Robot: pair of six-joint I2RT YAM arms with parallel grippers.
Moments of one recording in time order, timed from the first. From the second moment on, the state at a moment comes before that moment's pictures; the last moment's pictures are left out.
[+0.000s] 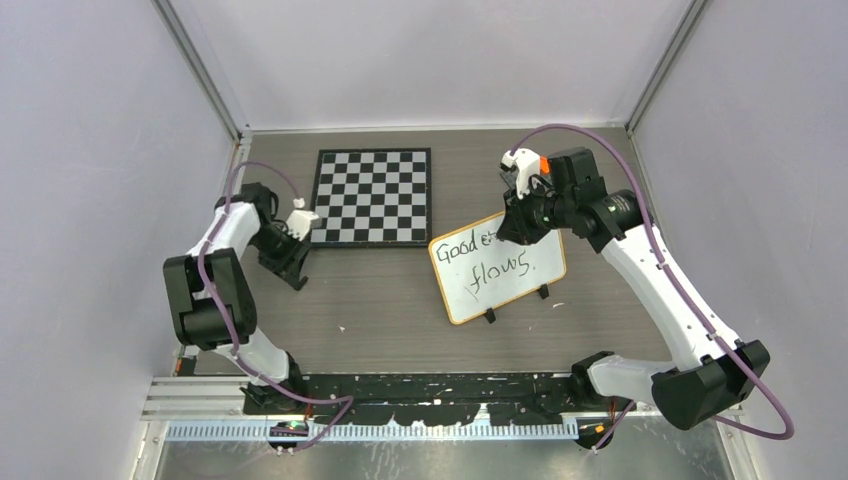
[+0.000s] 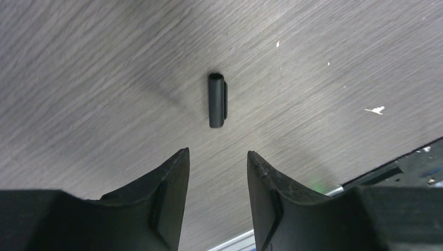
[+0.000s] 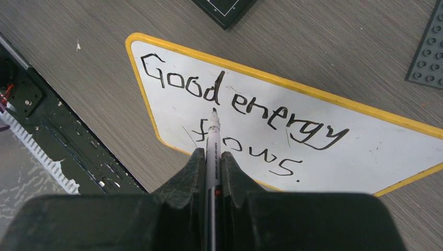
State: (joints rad) left arm 0.19 1.62 1.12 -1.03 0.26 0.76; right arm 0.39 1.22 1.31 -0.88 -0.39 -0.13
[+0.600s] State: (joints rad) left arm -0.06 1.75 1.07 -0.88 0.04 0.70; right arm 0.39 1.22 1.31 -0.88 -0.38 -0.13
